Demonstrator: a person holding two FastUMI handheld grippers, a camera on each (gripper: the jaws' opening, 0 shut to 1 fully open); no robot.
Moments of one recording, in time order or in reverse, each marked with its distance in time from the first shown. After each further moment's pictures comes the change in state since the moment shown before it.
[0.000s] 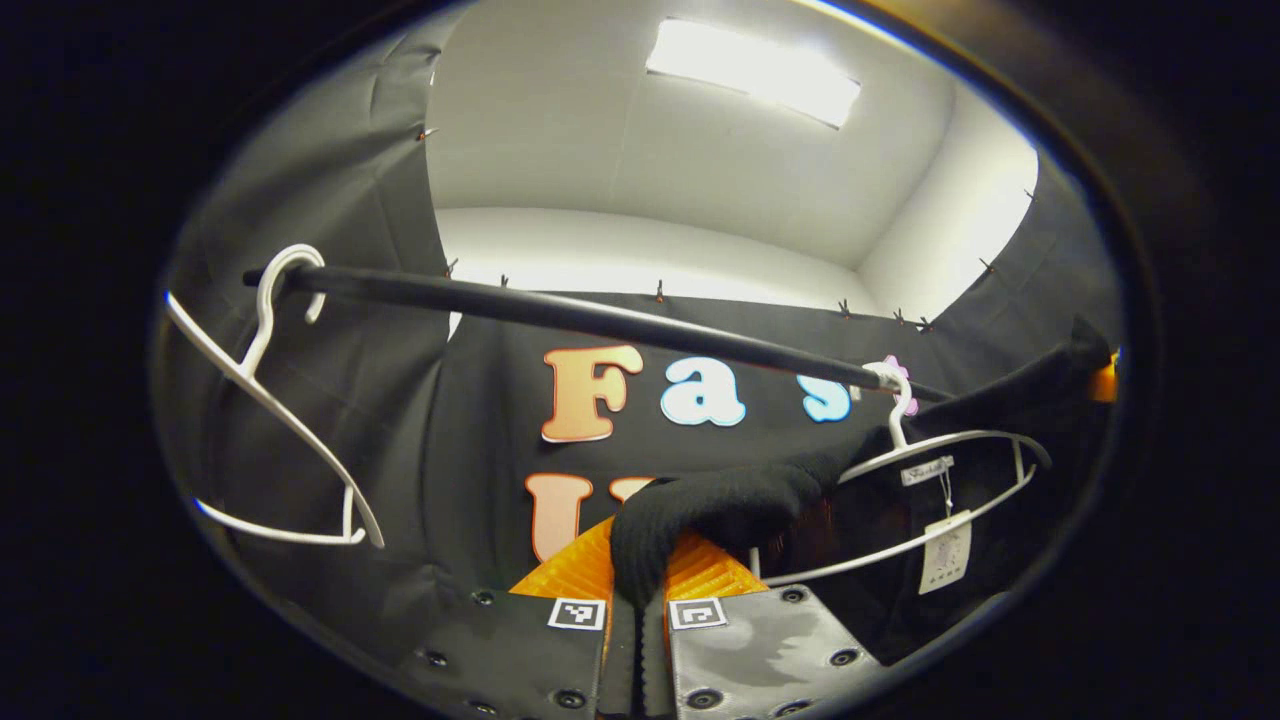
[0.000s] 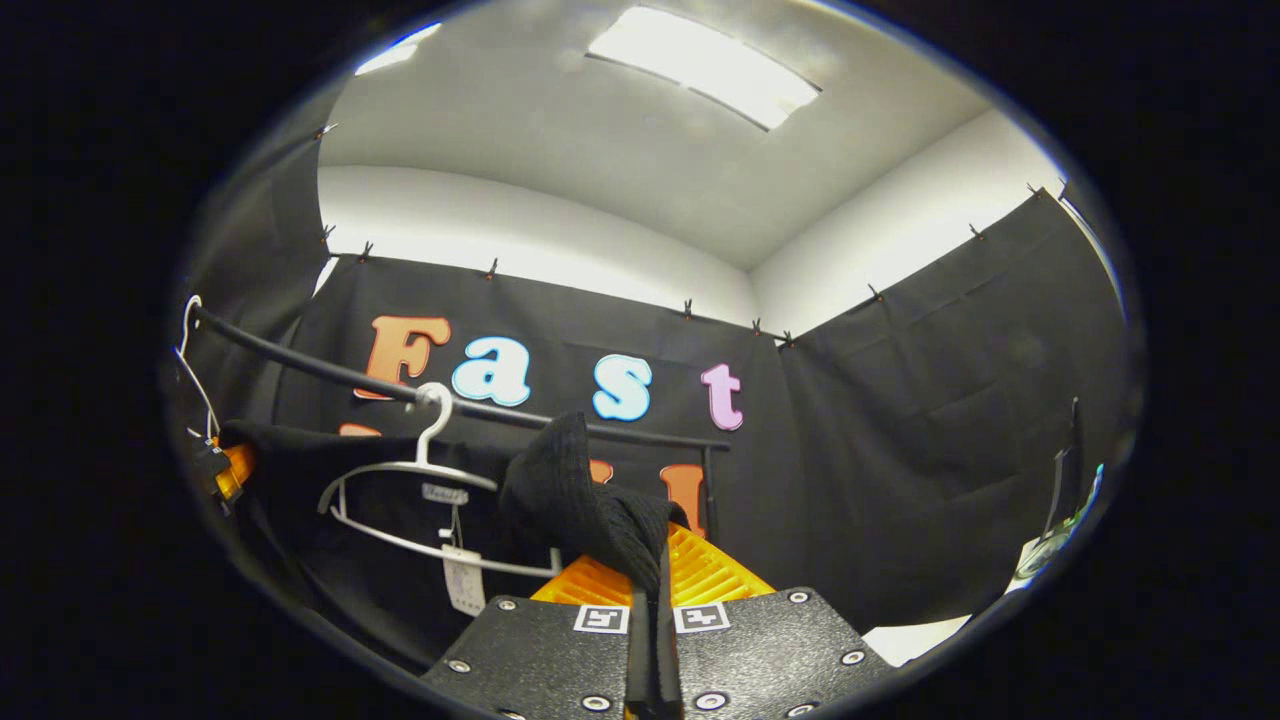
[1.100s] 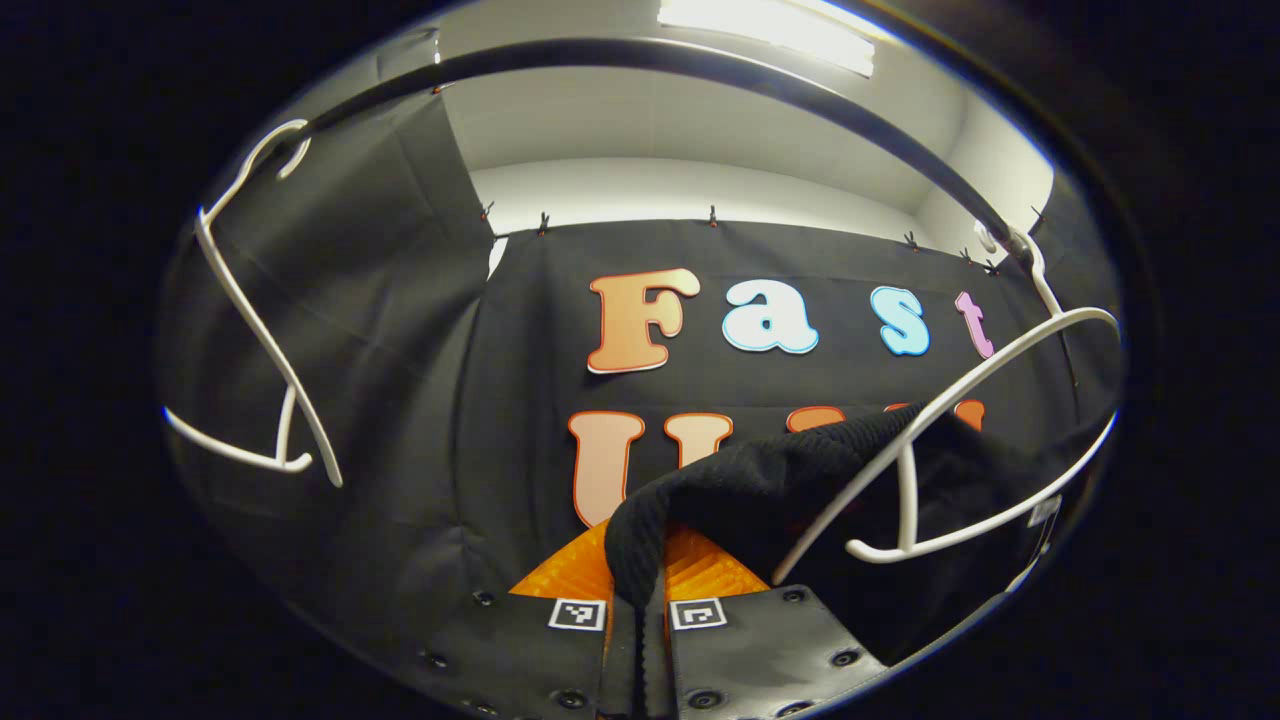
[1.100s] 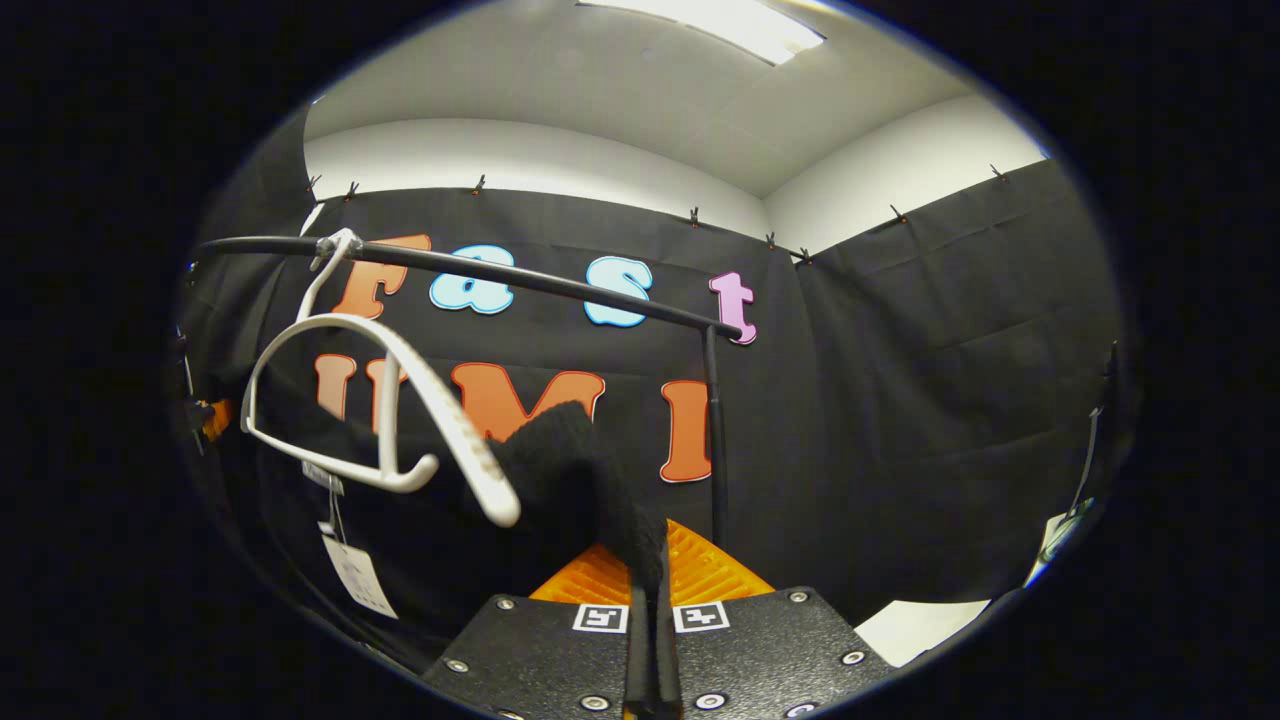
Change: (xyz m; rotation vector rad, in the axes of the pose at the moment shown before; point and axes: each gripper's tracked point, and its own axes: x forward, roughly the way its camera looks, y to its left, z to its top) left arm 0.066 0.023 -0.134 0.004 0.183 0.168; right arm 0.079 -0.010 -0.167 0.027 0.194 0.060
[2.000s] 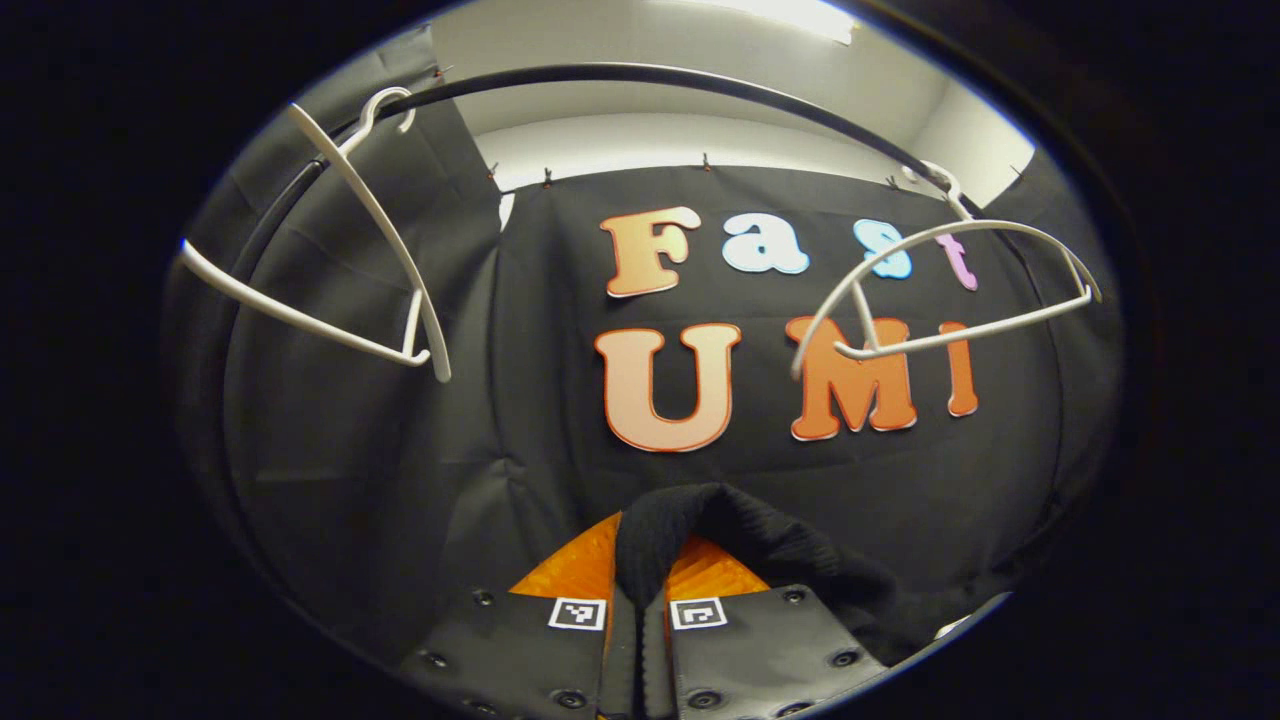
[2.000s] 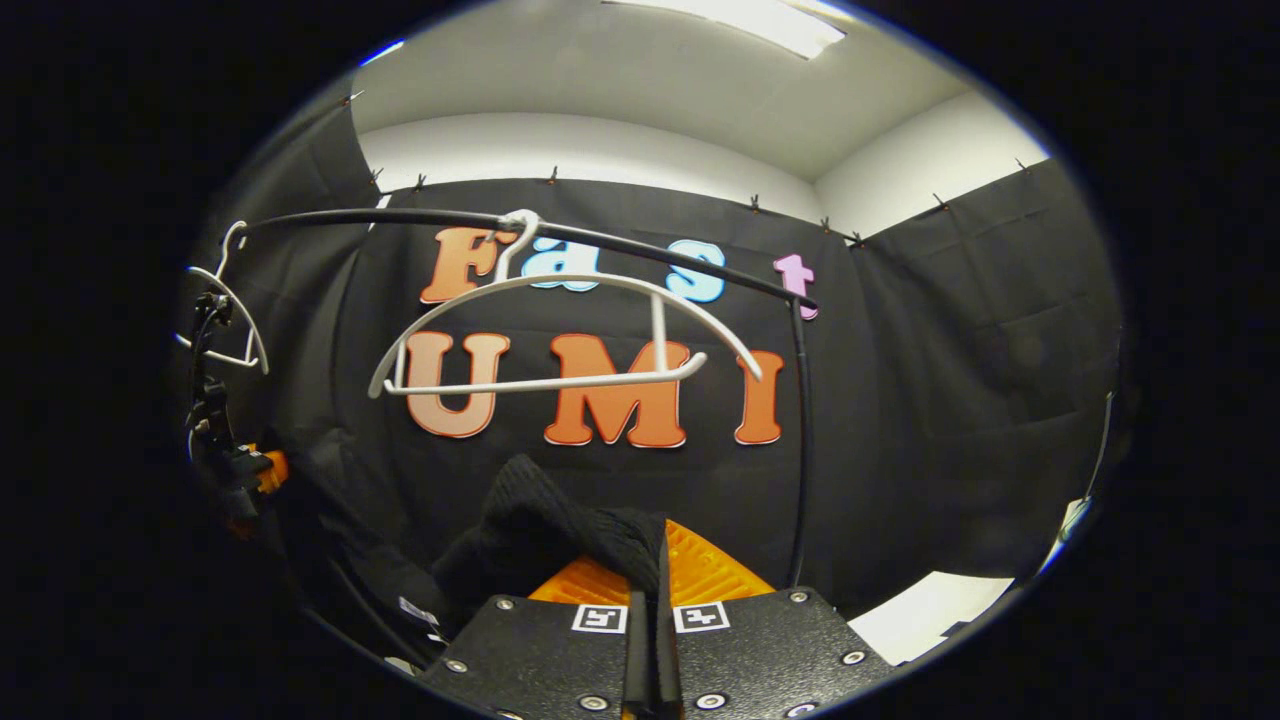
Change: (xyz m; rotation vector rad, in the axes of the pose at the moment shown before) left arm -0.137 0.043 -0.068 0.094 0.202 -0.052; right arm -0.122 0.123 -0.036 0.011 0.095 0.204
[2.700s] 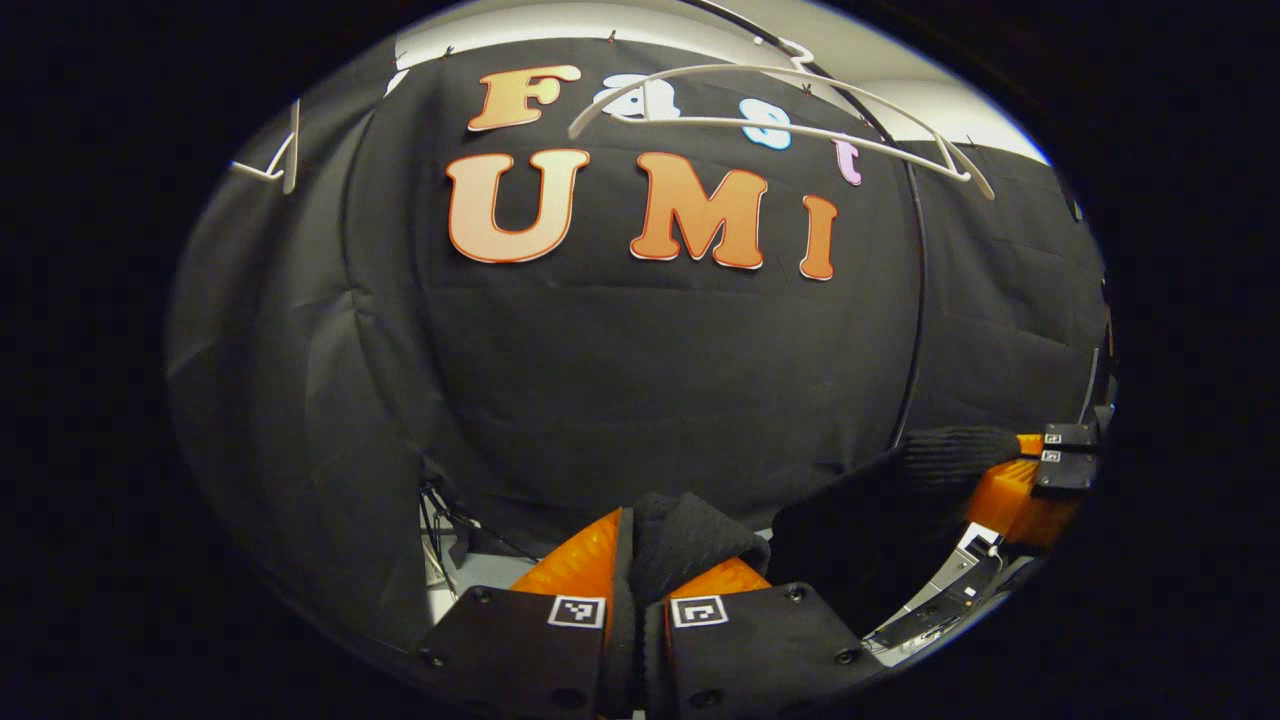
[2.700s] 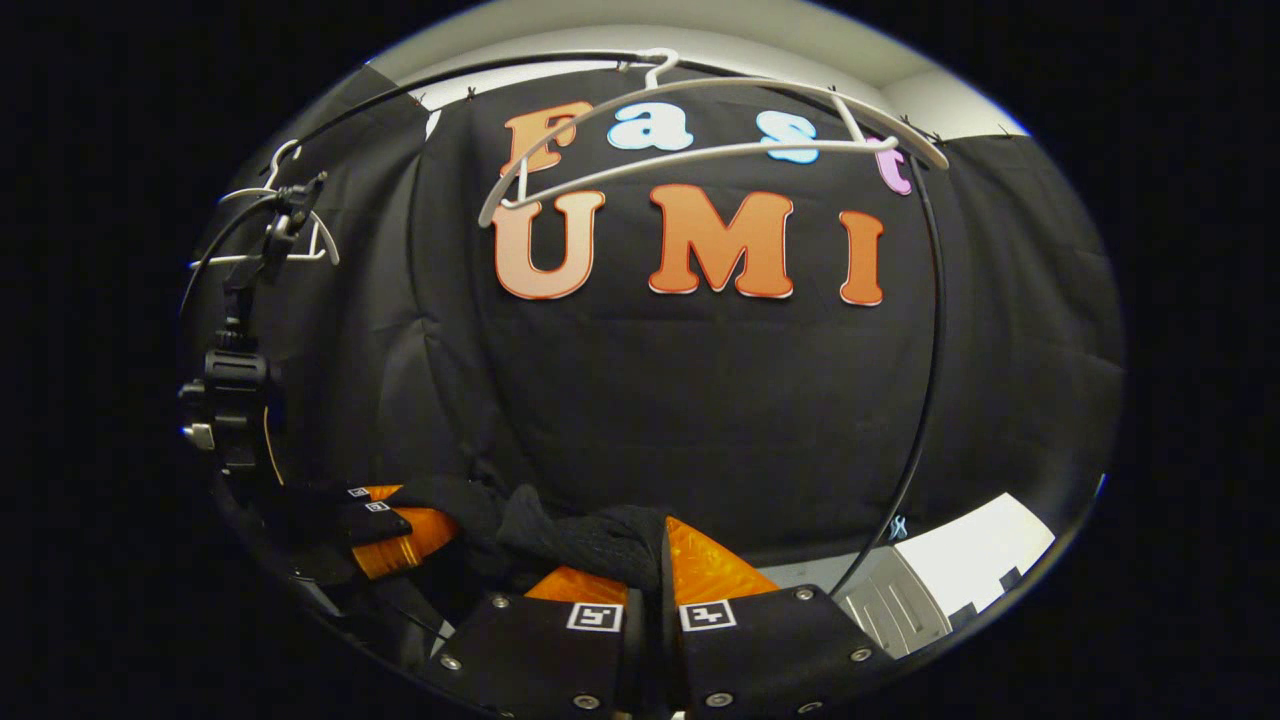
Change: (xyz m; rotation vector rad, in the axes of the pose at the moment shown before) left arm -0.087 -0.126 -0.134 -0.077 0.491 -0.368; right arm -0.027 0.100 -0.149 0.028 0.417 0.167
